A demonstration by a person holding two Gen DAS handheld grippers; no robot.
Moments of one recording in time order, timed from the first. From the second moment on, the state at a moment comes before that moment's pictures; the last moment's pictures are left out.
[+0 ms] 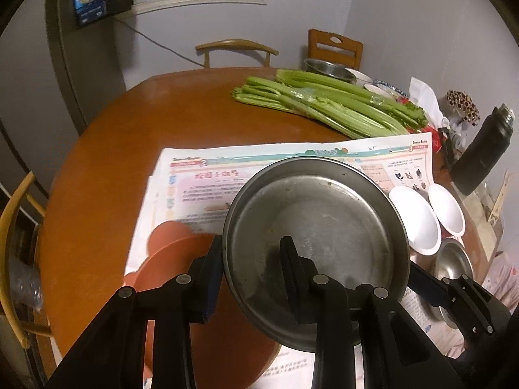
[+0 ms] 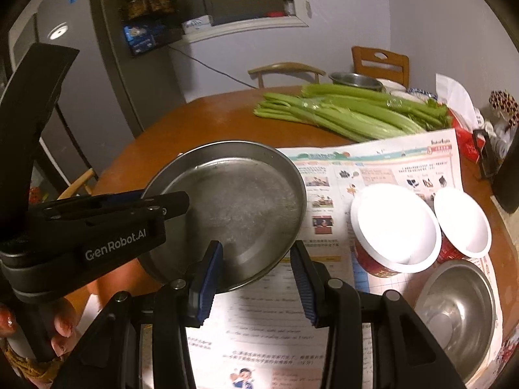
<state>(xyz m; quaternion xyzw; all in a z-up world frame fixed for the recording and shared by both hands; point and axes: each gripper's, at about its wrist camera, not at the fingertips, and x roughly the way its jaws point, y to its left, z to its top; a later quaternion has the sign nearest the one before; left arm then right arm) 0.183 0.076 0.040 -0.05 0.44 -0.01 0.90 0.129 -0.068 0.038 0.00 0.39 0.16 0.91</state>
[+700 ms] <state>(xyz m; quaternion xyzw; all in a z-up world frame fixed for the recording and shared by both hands) 0.124 0.127 0.017 -0.10 0.45 0.01 0.89 0.092 -0.022 0.029 -0.03 0.41 0.20 0.89</state>
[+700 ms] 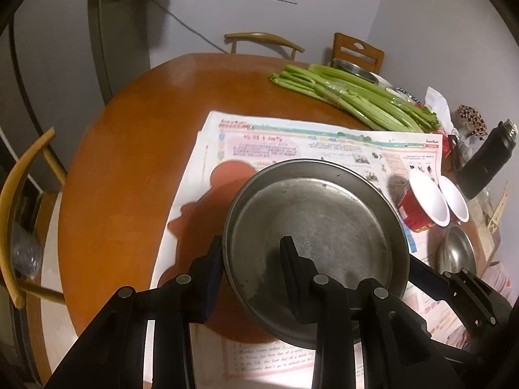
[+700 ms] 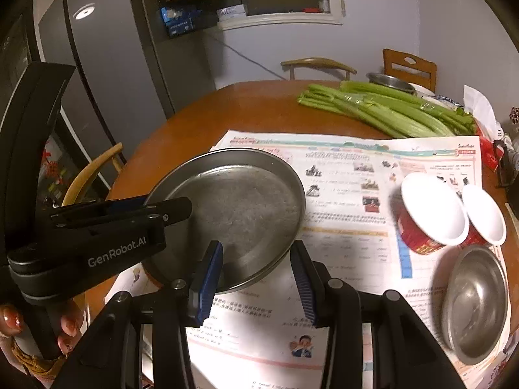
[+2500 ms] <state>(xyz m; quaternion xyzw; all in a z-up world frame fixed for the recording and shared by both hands) 0.101 0.158 0.017 -0.12 0.42 0.09 0.90 0.108 -0.013 0.009 -0.04 0.42 0.22 0.88</state>
